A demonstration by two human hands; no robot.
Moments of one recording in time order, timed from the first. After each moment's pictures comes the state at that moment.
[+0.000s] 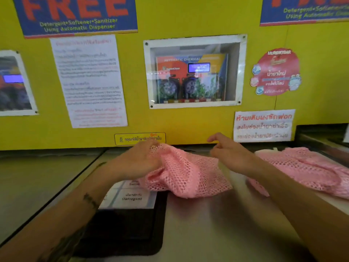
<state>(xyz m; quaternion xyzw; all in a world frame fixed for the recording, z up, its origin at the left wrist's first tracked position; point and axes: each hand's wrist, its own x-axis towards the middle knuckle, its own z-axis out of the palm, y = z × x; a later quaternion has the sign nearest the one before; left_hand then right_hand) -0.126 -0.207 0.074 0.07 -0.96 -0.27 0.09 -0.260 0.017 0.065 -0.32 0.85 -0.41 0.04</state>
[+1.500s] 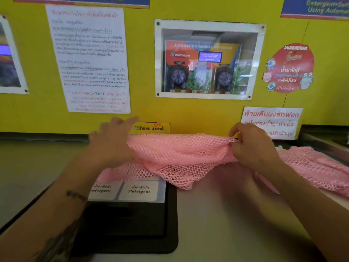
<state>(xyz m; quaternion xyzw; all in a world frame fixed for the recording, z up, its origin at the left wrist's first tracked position) -0.112 -0.272 0.069 0.23 -0.95 -0.04 0.19 -0.281 0.015 0.052 -0.27 0.88 -0.27 -0.27</state>
